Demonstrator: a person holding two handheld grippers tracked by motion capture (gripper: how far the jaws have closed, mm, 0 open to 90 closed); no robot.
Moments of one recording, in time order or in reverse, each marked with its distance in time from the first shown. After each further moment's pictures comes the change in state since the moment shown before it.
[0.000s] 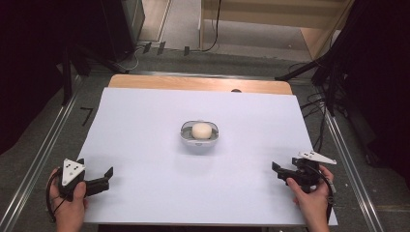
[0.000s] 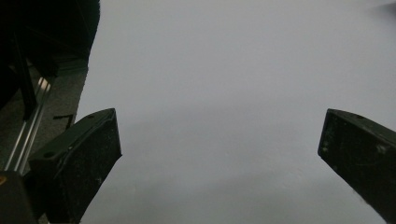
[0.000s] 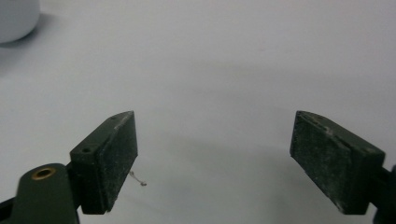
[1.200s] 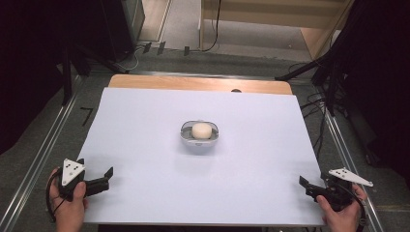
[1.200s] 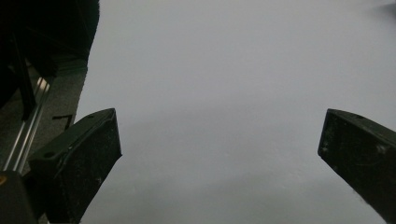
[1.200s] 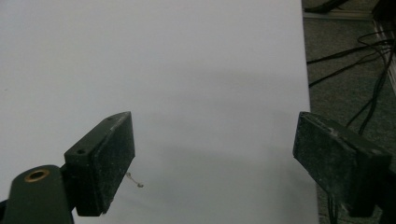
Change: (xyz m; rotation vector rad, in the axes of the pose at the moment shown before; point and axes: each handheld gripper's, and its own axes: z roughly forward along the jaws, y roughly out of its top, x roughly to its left) left arm 0.000 0.000 0.000 -0.002 -0.003 -0.001; right arm -0.057 -0.039 -0.052 -0.032 -0.087 -0.004
